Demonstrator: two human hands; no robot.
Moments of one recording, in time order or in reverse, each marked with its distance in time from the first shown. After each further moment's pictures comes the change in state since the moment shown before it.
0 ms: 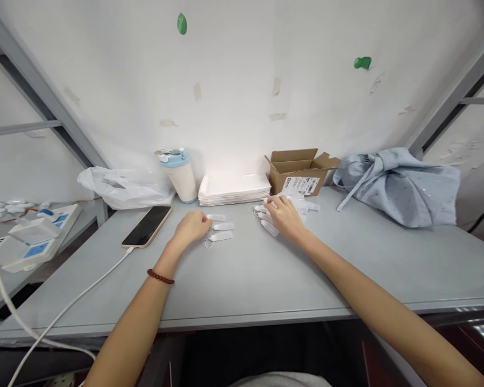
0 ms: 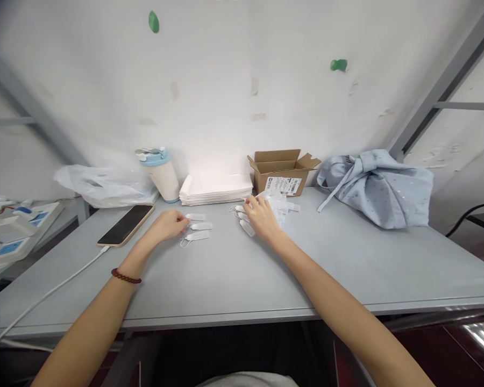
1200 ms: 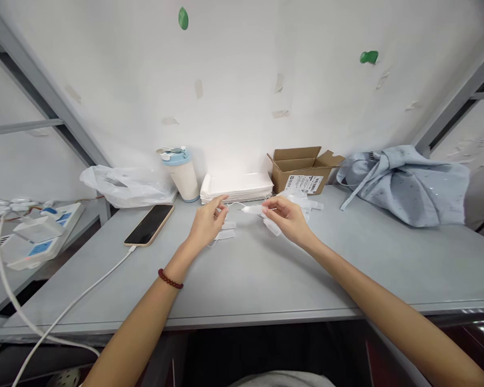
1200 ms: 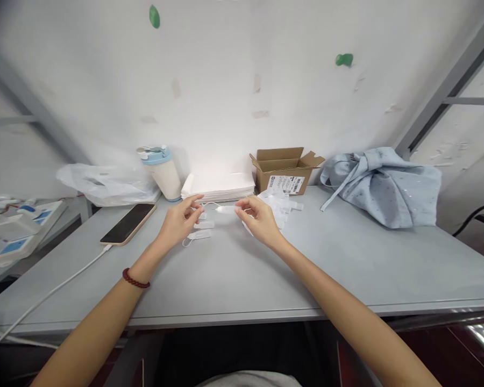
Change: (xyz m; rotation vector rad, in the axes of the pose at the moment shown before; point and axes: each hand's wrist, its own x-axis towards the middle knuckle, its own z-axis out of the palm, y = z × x) left_hand -0.014 0.026 0.015 -0.466 0.319 0.424; right_hand 0.000 -0.034 -0.044 1.245 0.138 0.397
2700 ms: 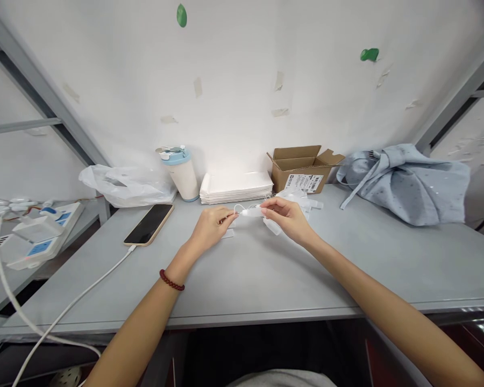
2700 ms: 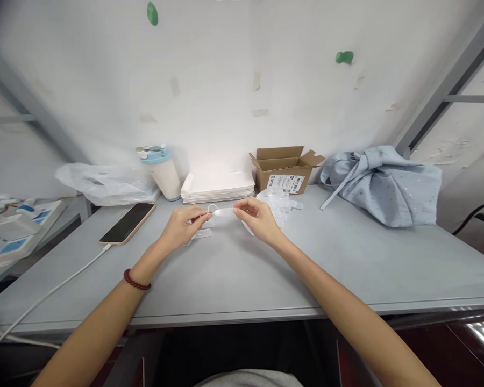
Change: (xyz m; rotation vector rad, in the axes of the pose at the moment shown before) left_hand -0.004 0.004 0.004 0.139 -0.078 0.285; right_hand -0.001 -0.012 -0.002 0.094 -0.084 0.129
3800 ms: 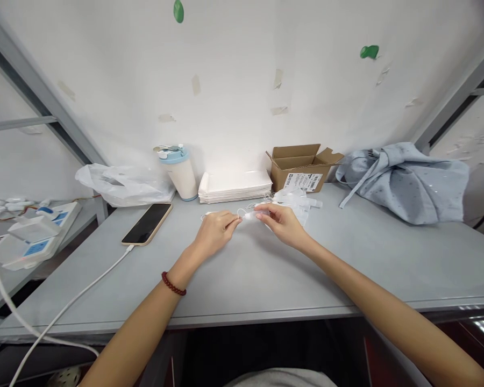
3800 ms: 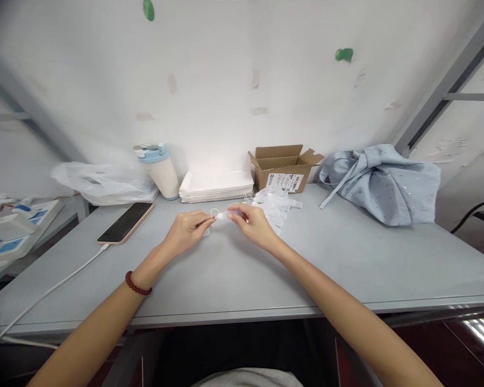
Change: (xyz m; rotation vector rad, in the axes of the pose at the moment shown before) left_hand -0.007 0.003 0.012 0.114 -0.059 0.043; right_hand -0.003 0.011 0.006 -0.302 -0.020 -0.122
